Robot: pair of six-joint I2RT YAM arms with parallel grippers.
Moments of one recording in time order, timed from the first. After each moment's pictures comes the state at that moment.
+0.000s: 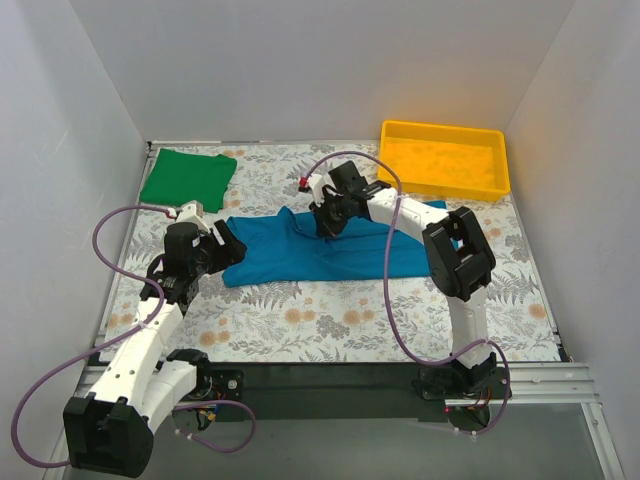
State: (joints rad) left arm -0.14 0.88 0.62 -0.31 0.09 -0.51; right arm 0.63 2.07 1.58 -0.44 -0.47 -0.27
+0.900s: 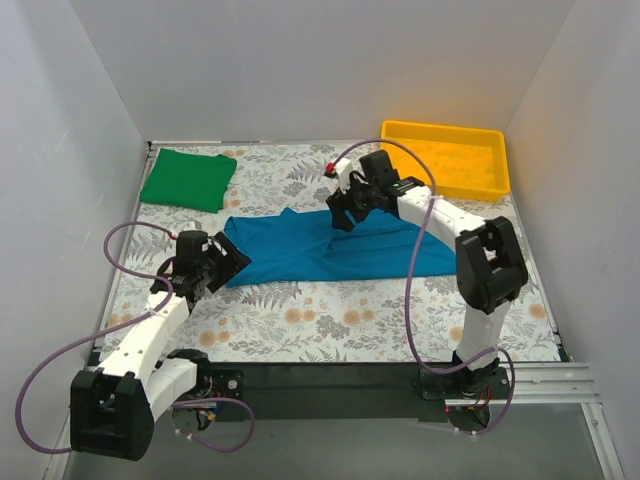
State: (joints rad) left arm -0.14 0.95 0.55 -0.31 0.08 -0.74; right arm 0.54 1.92 1.45 -0.36 -0.37 -0.28
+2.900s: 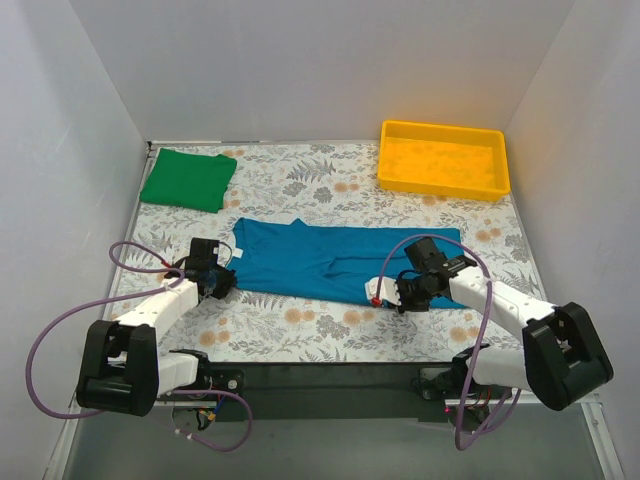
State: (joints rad) left arm -0.14 1.21 0.49 -0.31 -0.13 -1.18; right arm 0.49 1.27 0.63 -0.63 -0.40 -1.19
